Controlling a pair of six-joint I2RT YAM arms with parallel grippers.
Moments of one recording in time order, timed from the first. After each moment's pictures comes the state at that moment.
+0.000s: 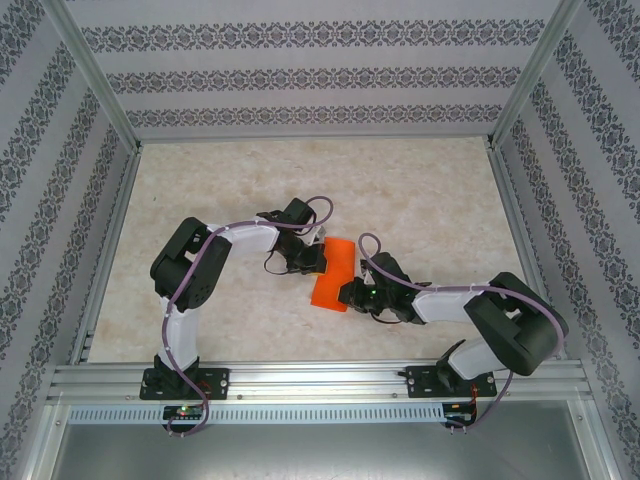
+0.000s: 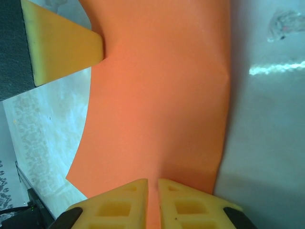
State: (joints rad) left arm -0.61 2.01 1.24 -0.46 0.57 -0.56; right arm 0.68 1.44 0.37 0.25 -0.38 1.00
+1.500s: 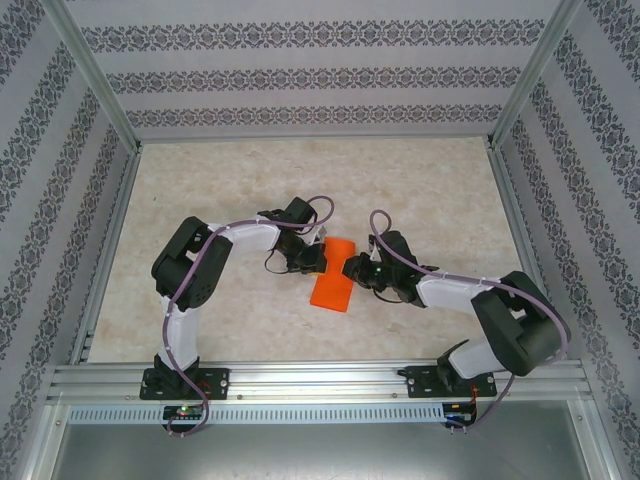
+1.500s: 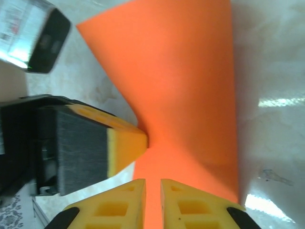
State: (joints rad) left arm -0.61 2.02 1.26 -0.49 0.57 -0.55; right arm 0.54 1.45 0.49 0.21 -0.37 0.93
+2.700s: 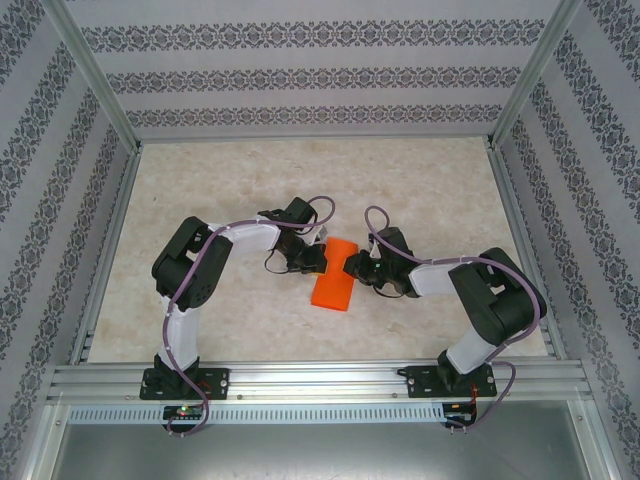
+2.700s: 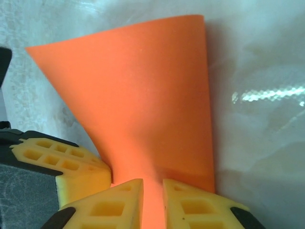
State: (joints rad) left arm -0.61 2.02 1.26 -0.50 0.57 -0.52; right arm 0.48 1.63 0.53 0.29 -0.42 0.90
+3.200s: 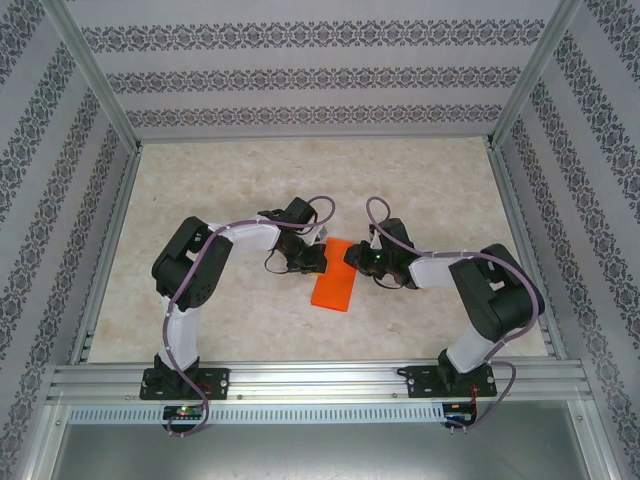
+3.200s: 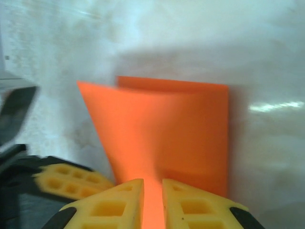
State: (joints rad) left arm -0.61 2.02 1.26 -0.50 0.57 -0.52; right arm 0.44 1.67 0.59 0.26 -0.42 0.86
